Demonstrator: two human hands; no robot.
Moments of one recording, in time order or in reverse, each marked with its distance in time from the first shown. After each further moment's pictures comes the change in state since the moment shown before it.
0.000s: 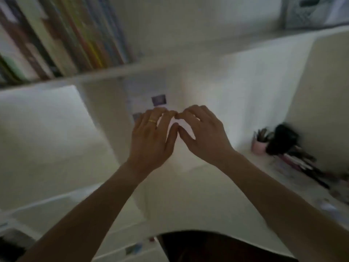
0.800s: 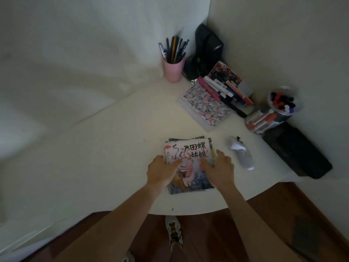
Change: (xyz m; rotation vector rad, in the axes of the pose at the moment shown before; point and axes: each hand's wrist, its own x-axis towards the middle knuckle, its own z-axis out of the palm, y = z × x) left_hand -0.161 0.365 0.426 -0.590 -1.383 -1.286; right_hand -0.449 0.362 -0.030 0.002 -0.643 1.623
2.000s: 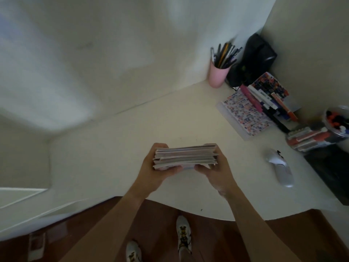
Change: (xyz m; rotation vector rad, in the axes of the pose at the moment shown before) left_hand -0.025 -0.085 -0.116 -0.551 0.103 0.642; right_hand -0.033 -0.077 0.059 0.717 -0.337 -0.528
